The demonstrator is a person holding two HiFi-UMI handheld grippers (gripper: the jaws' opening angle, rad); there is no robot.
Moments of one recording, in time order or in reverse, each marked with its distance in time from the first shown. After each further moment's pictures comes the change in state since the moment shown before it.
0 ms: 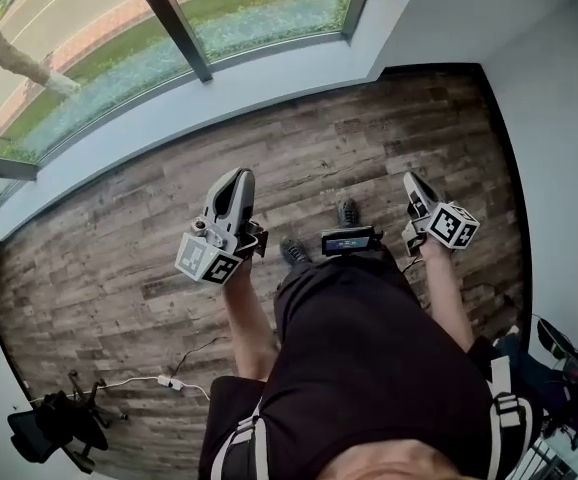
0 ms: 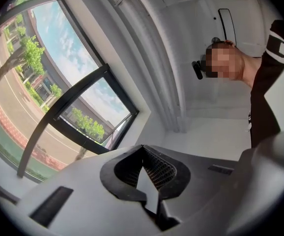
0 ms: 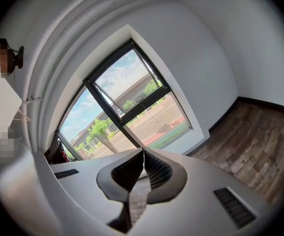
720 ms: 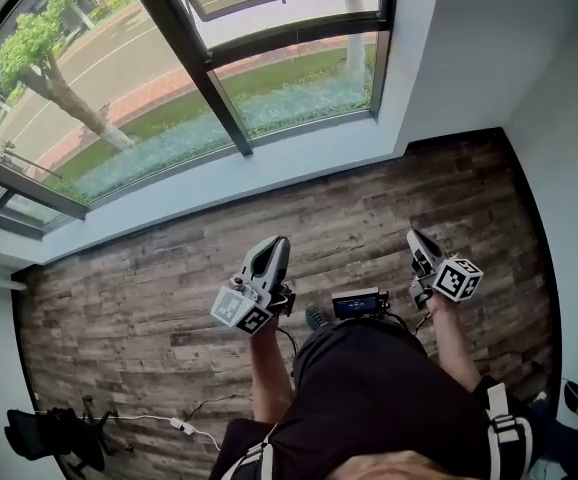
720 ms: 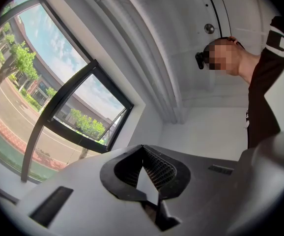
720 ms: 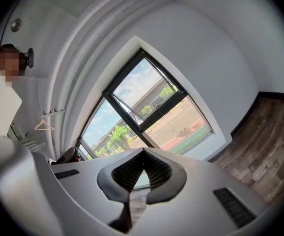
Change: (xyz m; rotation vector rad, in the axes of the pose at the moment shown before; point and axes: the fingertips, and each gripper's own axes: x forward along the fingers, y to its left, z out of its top) left arm 0.024 -0.075 -0.016 0.072 0.067 0.005; right arm -0.024 0.029 0.039 -0.003 -0.059 0.253
